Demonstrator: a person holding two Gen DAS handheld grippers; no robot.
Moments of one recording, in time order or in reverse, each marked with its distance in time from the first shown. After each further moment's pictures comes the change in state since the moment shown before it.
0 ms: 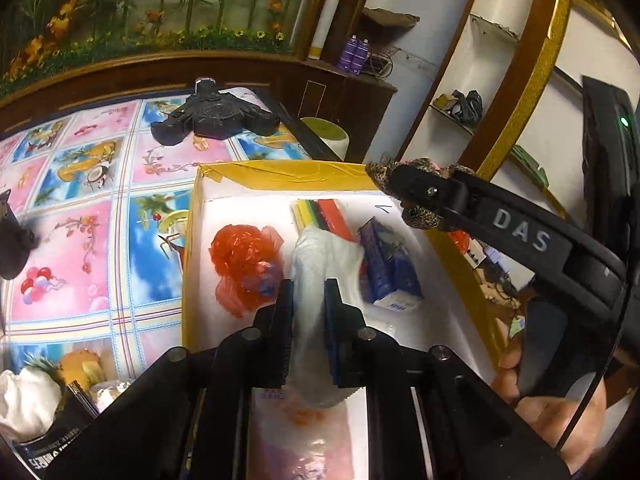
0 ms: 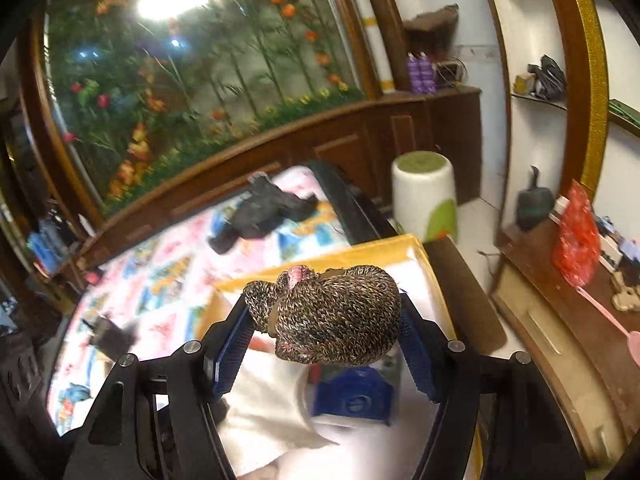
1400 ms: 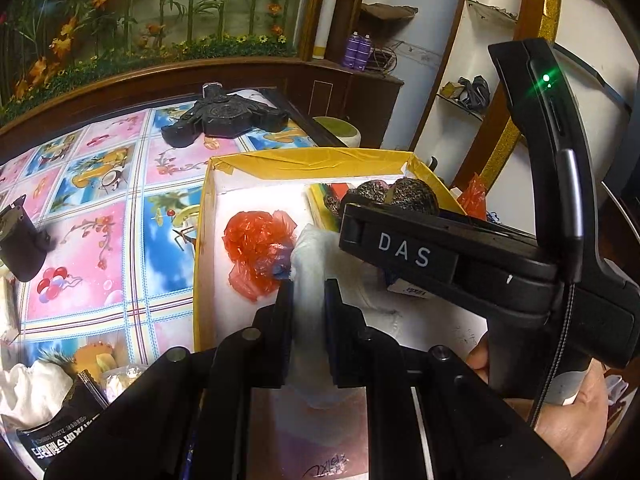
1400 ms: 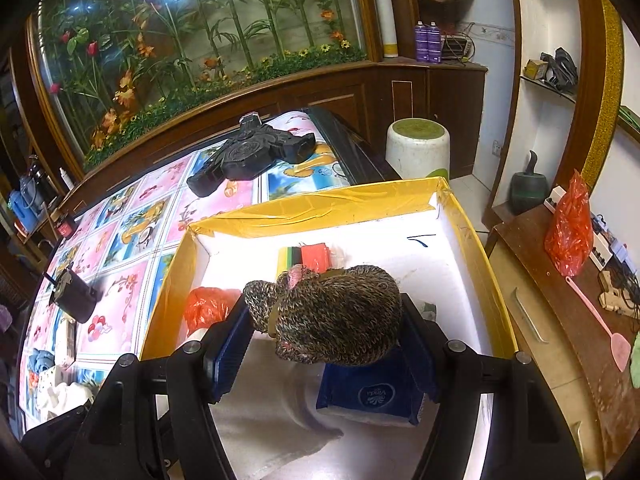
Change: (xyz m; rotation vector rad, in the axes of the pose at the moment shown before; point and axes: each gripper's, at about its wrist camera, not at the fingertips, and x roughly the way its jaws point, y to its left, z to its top) left arm 0.003 -0.005 -0.014 0.057 -0.003 0.075; right arm 0.073 0.031 0.020 -0.082 0.135 -0.050
